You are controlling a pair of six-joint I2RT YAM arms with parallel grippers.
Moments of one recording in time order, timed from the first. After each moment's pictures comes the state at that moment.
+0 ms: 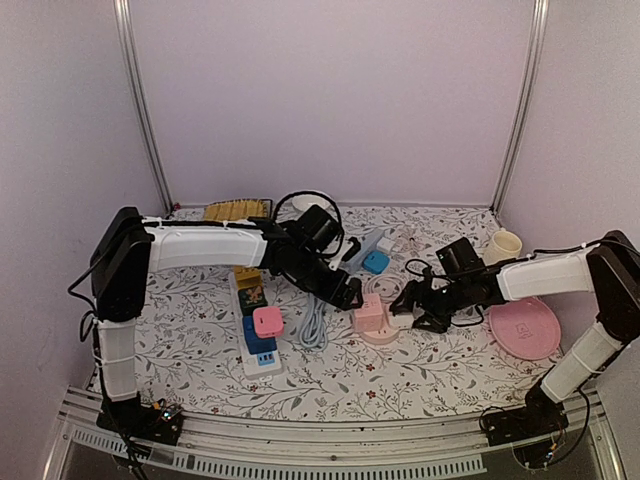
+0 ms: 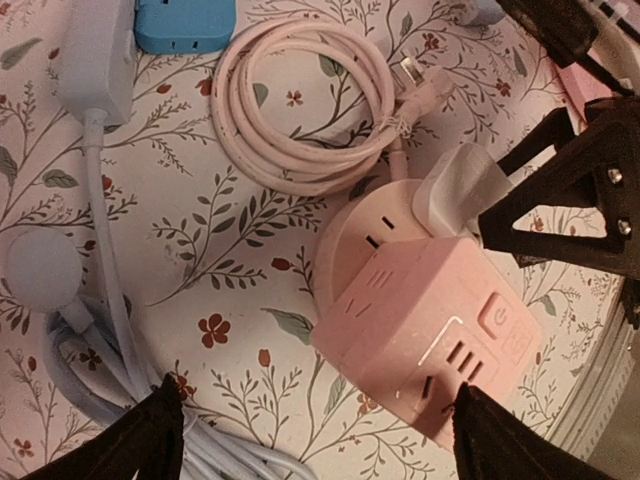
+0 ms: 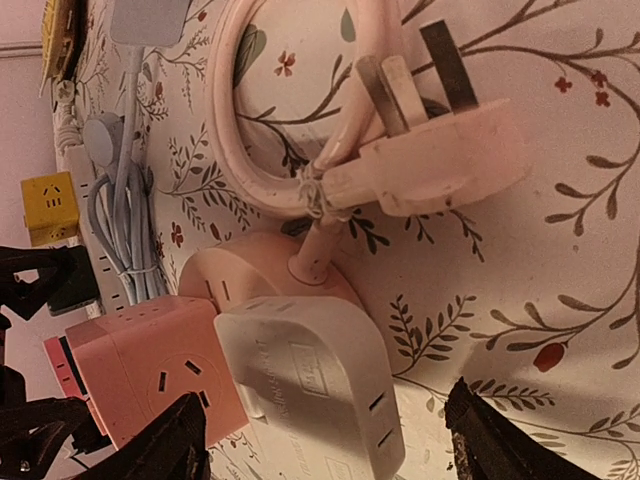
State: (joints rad) left arm -0.91 2.03 1.55 -0.49 0.18 -0.28; right arm 0.55 1.56 0.74 -0.14 -0.37 0.89
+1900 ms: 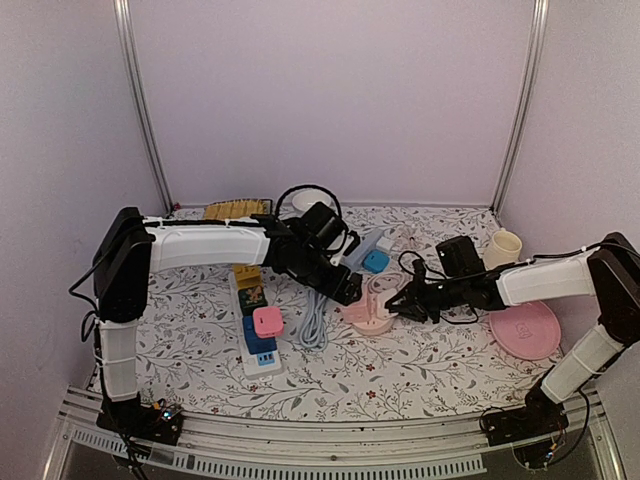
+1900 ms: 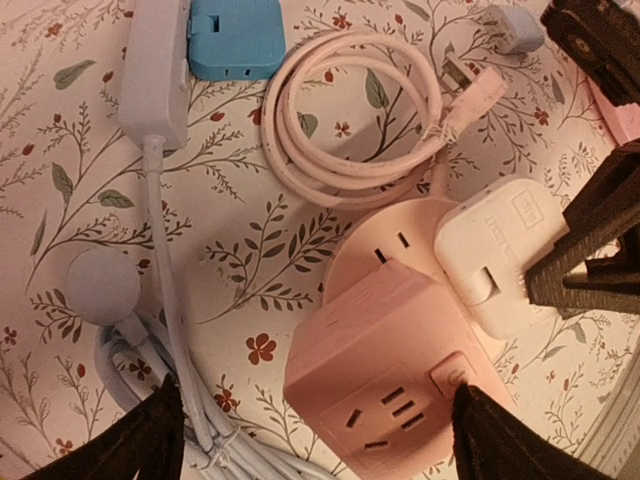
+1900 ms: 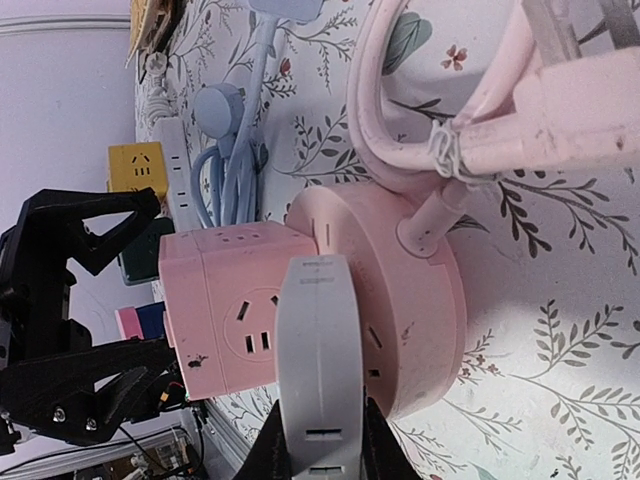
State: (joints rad) left arm -0.92 2.05 1.60 -0.52 0.04 -0.28; right arm 0.59 1.54 0.70 0.09 -0.50 0.98
